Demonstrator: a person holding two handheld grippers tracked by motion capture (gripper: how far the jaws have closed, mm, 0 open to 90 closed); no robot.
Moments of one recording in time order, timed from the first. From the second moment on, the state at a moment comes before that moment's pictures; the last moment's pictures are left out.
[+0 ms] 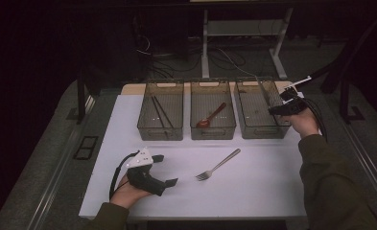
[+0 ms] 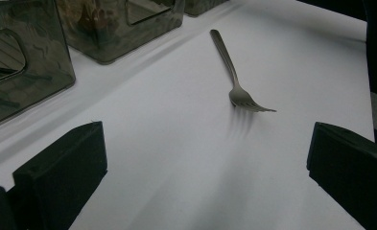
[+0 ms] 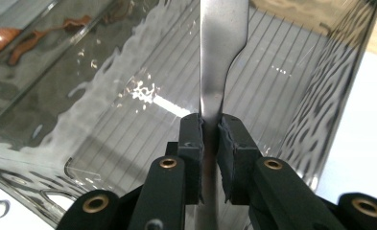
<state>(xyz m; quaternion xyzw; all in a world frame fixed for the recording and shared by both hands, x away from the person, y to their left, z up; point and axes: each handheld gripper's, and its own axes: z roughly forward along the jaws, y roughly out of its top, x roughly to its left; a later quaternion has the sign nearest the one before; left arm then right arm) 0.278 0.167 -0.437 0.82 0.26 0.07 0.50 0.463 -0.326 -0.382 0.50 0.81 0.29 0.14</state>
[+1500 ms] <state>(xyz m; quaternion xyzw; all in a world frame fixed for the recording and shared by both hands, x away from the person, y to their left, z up) 0.277 0.166 -0.437 0.82 0.27 0.07 0.50 0.357 -0.298 -0.363 0.39 0.80 0.44 0.12</state>
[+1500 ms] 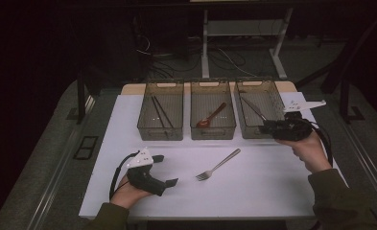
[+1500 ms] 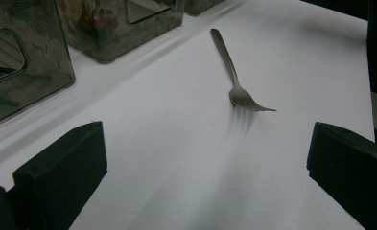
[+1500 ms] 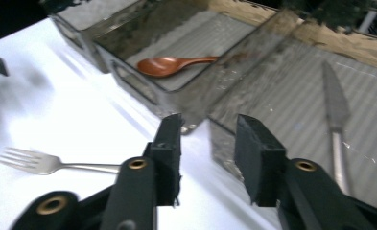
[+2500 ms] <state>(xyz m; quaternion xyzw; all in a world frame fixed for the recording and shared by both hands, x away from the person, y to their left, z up) 0.277 0.166 -0.436 0.82 0.26 0.07 0.50 0.364 -0.202 -0.439 0.32 0.87 0.36 0.06</state>
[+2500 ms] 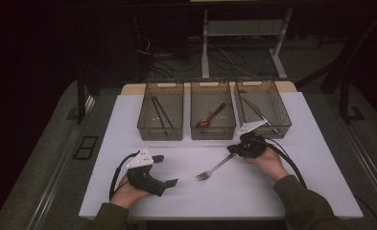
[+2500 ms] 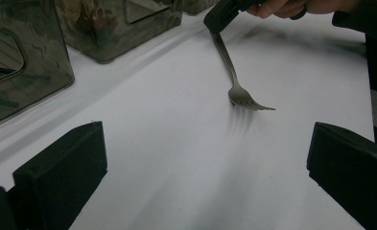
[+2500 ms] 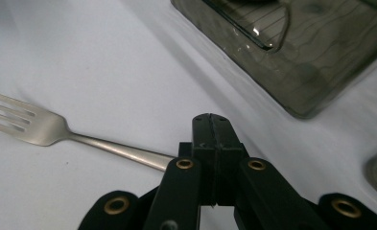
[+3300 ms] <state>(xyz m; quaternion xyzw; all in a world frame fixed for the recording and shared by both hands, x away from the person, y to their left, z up) 0.276 0.167 -0.436 0.82 0.26 0.07 0.50 0.355 -0.200 -0.440 0.30 0.90 0.31 0.04</state>
